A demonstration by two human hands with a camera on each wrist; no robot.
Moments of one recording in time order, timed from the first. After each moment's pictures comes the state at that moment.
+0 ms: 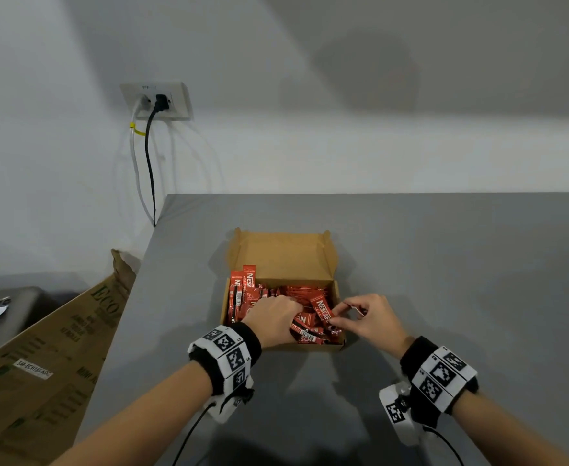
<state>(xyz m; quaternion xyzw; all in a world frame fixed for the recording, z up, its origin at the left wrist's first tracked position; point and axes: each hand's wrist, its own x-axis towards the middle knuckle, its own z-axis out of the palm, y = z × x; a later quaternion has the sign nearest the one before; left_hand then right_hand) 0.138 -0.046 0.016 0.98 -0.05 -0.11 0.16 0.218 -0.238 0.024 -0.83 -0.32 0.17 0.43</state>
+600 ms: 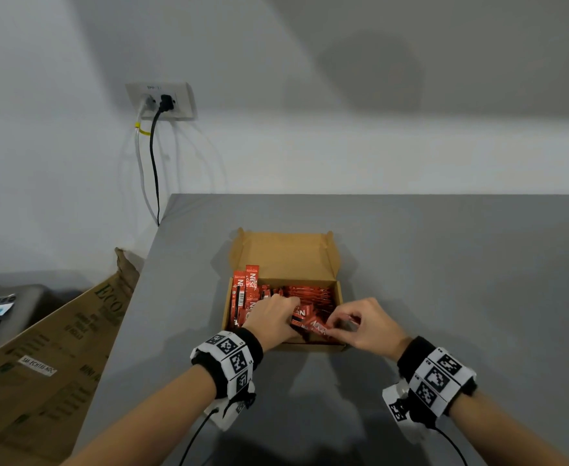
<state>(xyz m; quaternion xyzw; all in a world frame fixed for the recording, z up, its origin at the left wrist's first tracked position) 0.134 -0.047 0.009 0.98 0.03 -0.07 0.20 0.212 -0.236 0.032 -0.82 -0.42 0.18 0.33</state>
